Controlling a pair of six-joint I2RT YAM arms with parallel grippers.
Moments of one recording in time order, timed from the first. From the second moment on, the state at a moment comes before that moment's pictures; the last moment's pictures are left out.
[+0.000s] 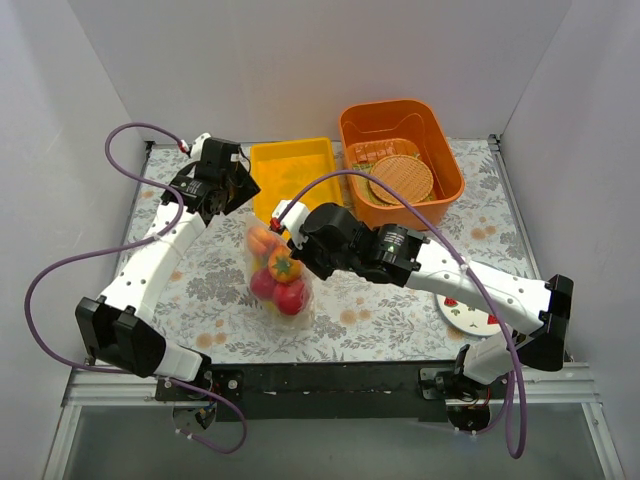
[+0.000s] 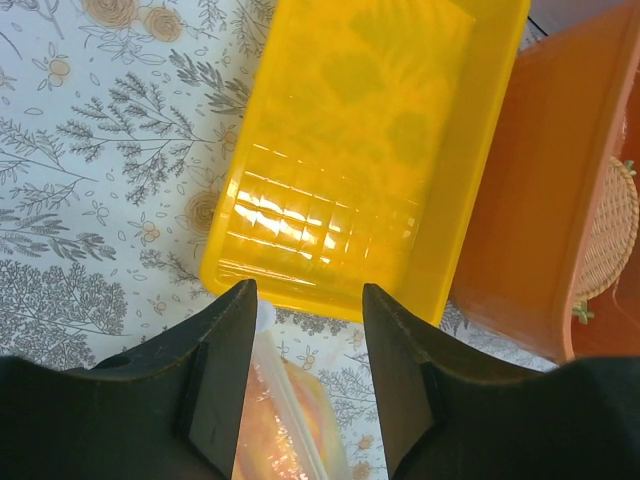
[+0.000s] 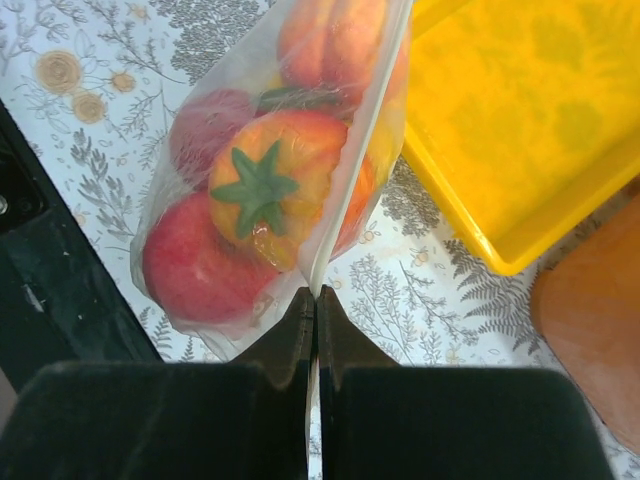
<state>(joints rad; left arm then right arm) -0.36 1.42 1.45 -0.77 -0.27 -0.83 1.19 1.47 1.52 -0.71 0.14 -0.04</state>
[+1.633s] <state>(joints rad) -0.32 1.43 1.33 -0.89 -0.09 -0.92 1.36 1.53 1.55 -0.71 0.38 -0.13</state>
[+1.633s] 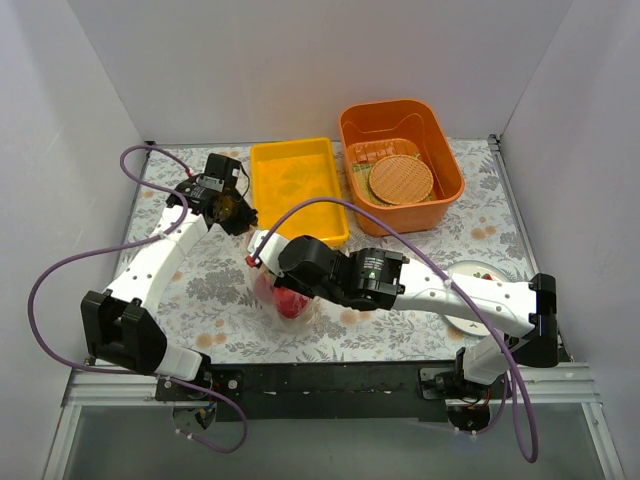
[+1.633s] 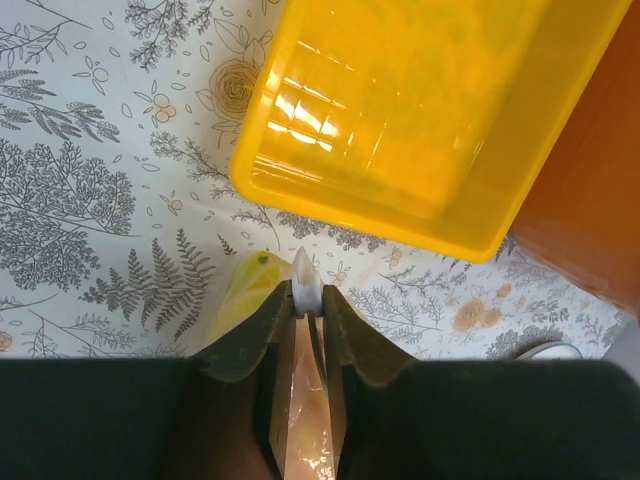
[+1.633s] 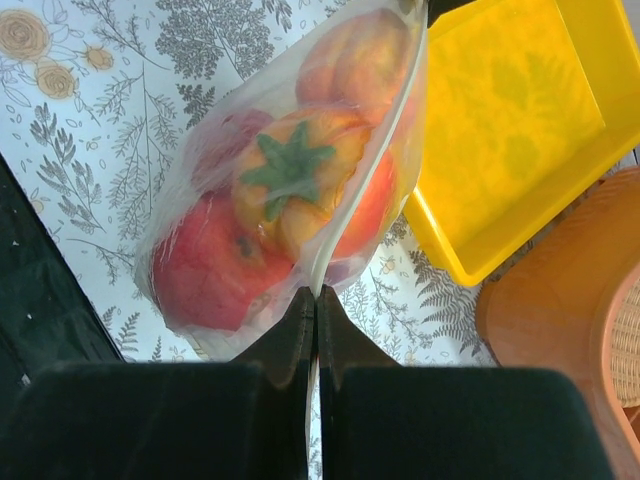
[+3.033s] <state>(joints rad) -0.50 1.26 1.37 -0.95 -0.20 -0.95 1.17 1.70 1.64 -0.53 0.14 0.06</state>
